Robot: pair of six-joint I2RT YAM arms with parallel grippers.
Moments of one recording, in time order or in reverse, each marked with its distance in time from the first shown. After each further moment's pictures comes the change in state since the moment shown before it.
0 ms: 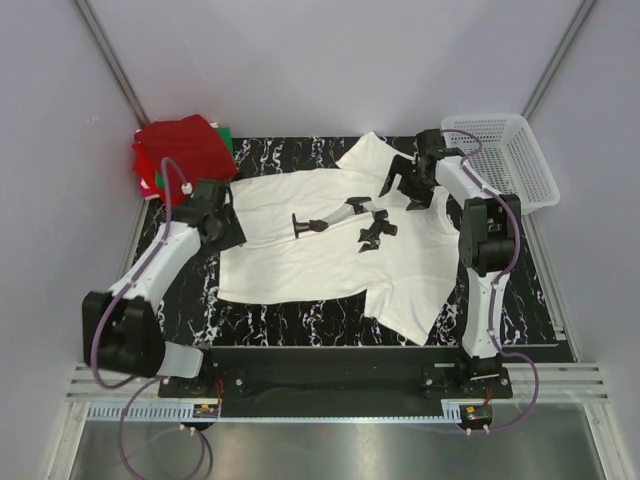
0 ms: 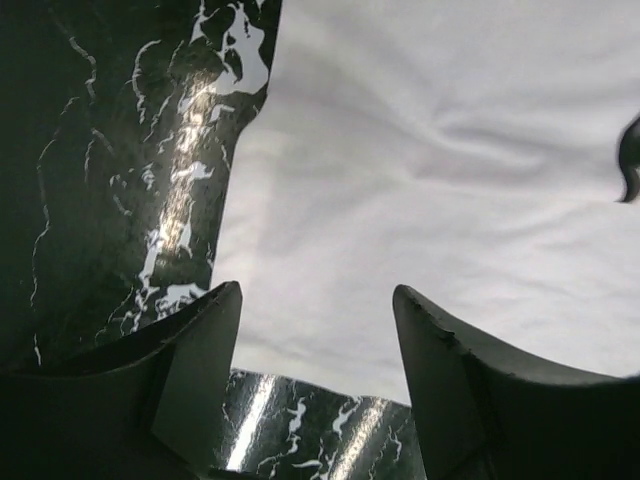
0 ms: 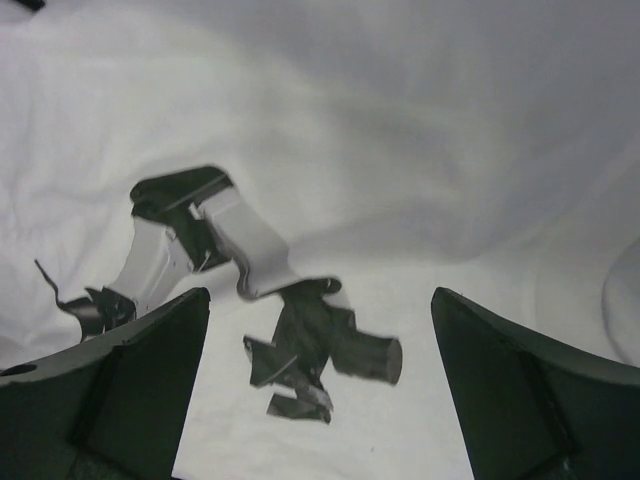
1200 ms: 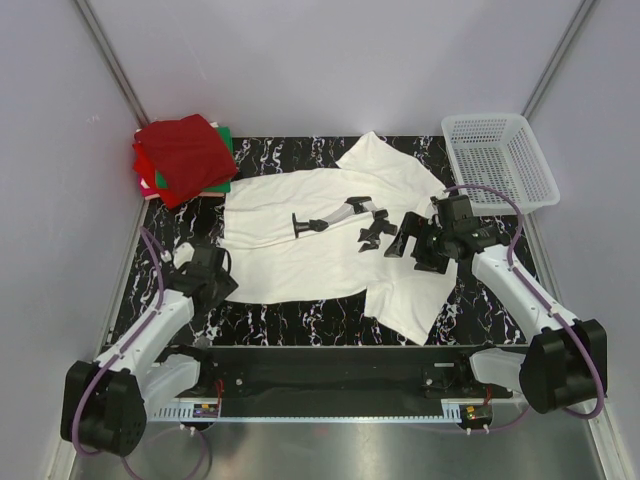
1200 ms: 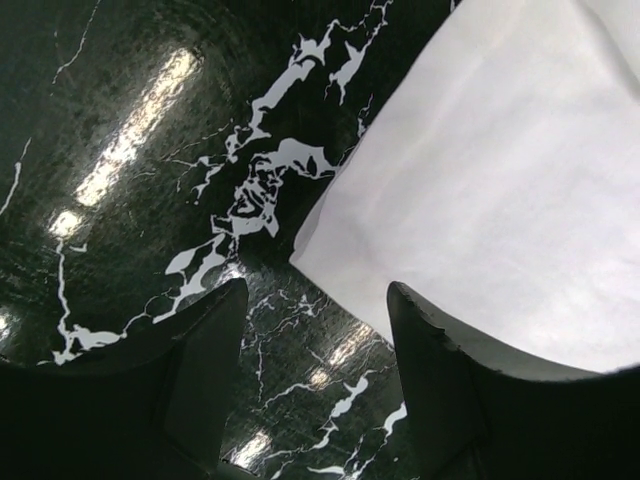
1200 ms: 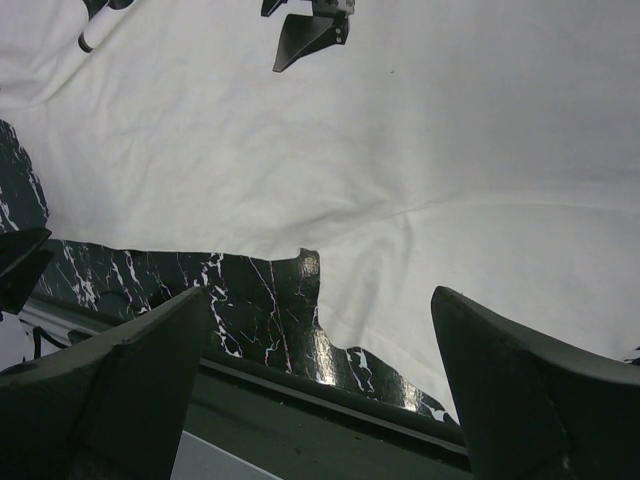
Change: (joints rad) left arm -0.059 -0.501 -0.570 0.086 -0.167 -0.403; right arm 0.125 -1.036 -0.977 0.095 -0.046 0.080
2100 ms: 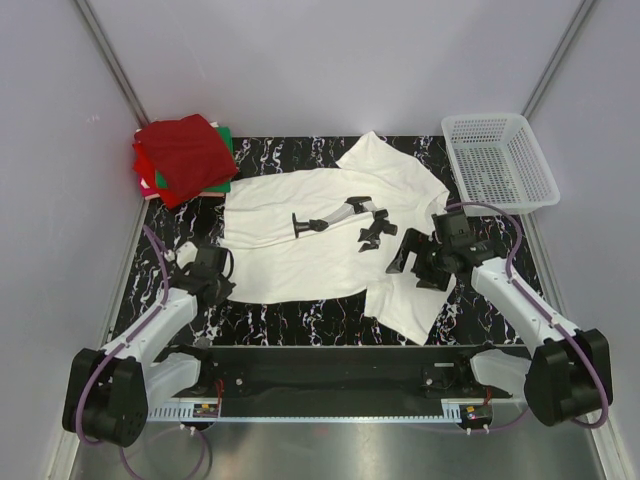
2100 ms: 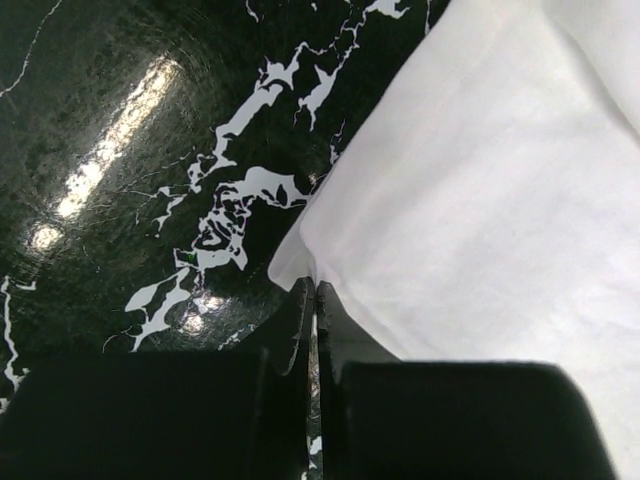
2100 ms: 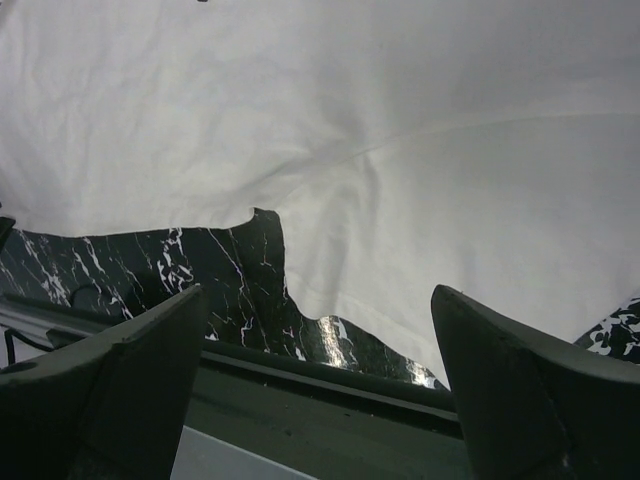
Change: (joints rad) left arm 0.000 0.067 -0.037 0.140 0.000 -0.008; right arm 0.018 -0.042 -0.100 -0.014 0.030 0.051
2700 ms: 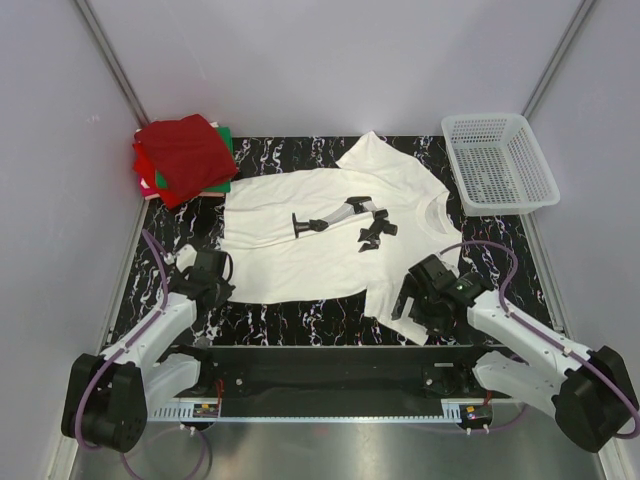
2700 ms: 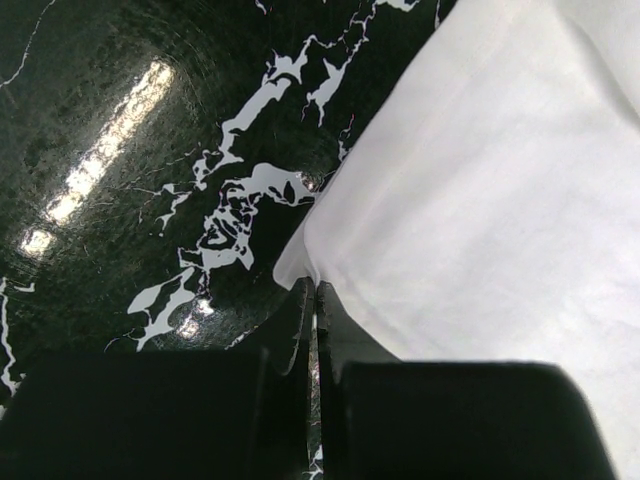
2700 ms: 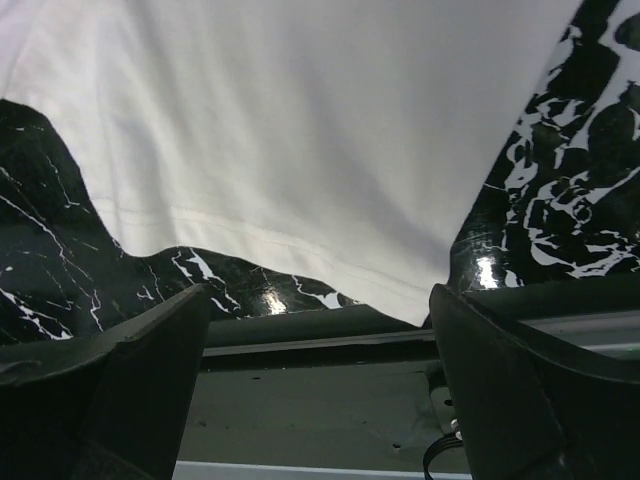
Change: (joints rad) left arm 0.000 -0.032 -0.040 0.031 0.000 0.001; right arm 0.330 -0.175 -0.217 -0.195 0.292 0.316
